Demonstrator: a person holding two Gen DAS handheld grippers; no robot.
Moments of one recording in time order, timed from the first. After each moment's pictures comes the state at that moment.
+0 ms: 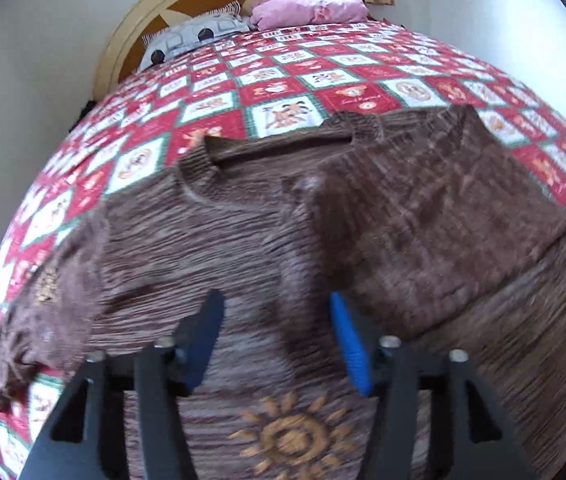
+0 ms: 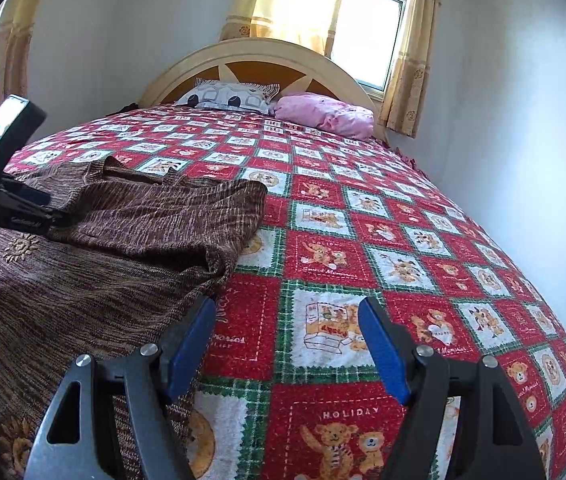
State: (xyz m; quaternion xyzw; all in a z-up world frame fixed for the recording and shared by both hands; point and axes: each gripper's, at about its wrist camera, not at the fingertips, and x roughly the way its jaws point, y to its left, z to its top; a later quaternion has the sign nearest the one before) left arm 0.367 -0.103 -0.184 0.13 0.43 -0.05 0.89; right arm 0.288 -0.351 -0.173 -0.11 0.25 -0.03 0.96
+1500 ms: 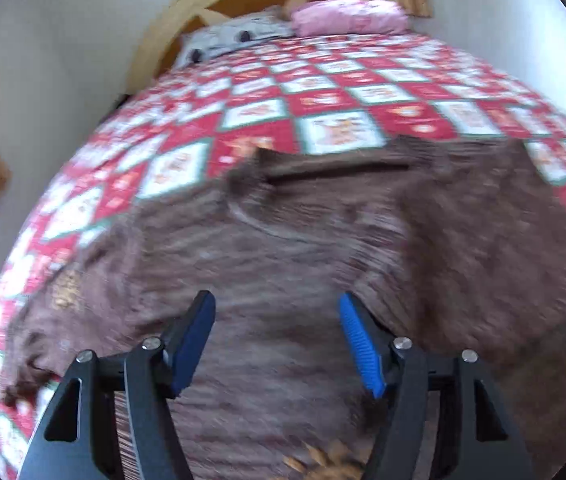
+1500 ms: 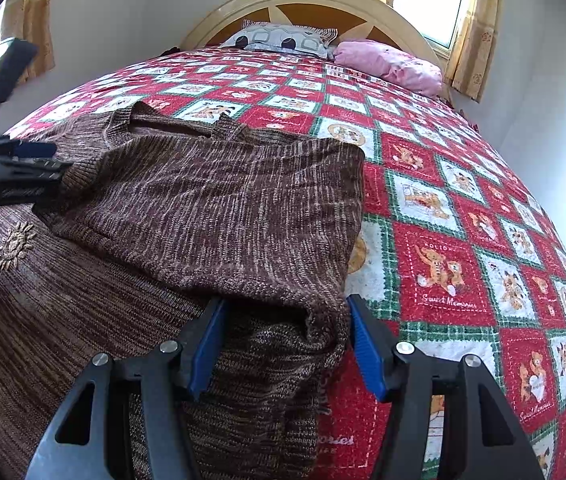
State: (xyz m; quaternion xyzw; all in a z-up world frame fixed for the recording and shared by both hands) left arm 0.403 -0.085 -0.185 0.12 0.42 0.03 0.90; right arm 0.382 -0.300 -0.199 -0.12 0.36 0.05 0.92
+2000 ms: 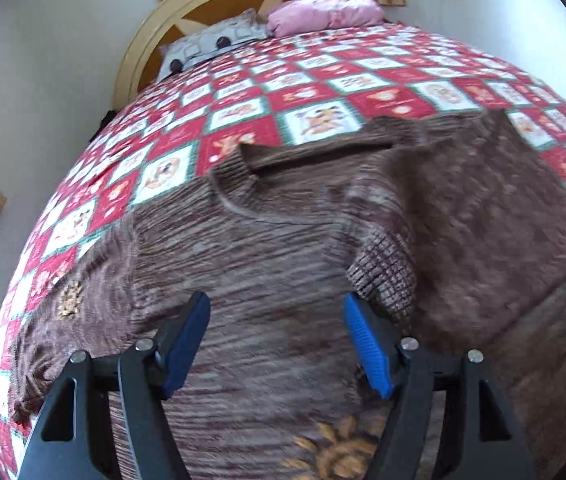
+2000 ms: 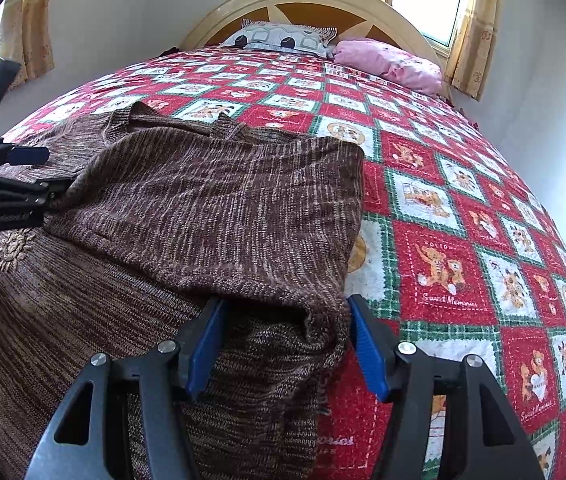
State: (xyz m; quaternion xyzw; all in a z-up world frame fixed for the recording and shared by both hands) left arm 0.382 -0.092 -0.186 0.14 0.42 -0.03 0.90; right arm 0.383 -0.300 -0.200 -0.11 0.37 0.05 0.92
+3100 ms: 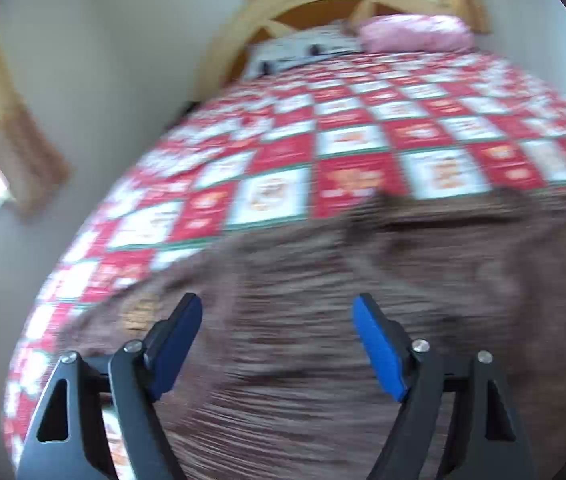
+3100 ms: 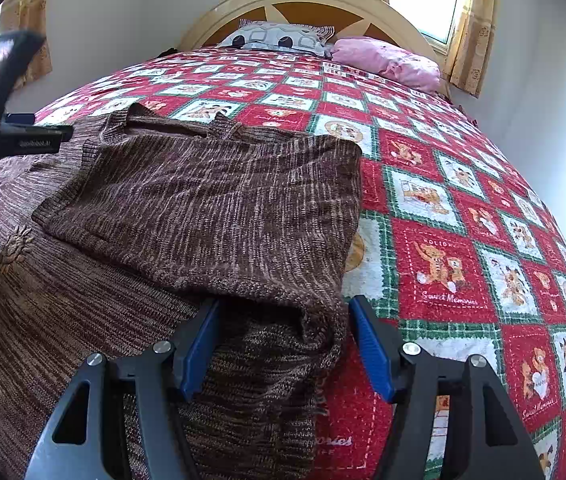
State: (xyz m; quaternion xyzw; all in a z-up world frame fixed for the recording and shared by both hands) left arm 0.423 -0.058 -0.164 0.10 0.39 0.10 0.91; right arm 0.384 -0.303 -0.202 -0.11 0.37 0.05 0.92
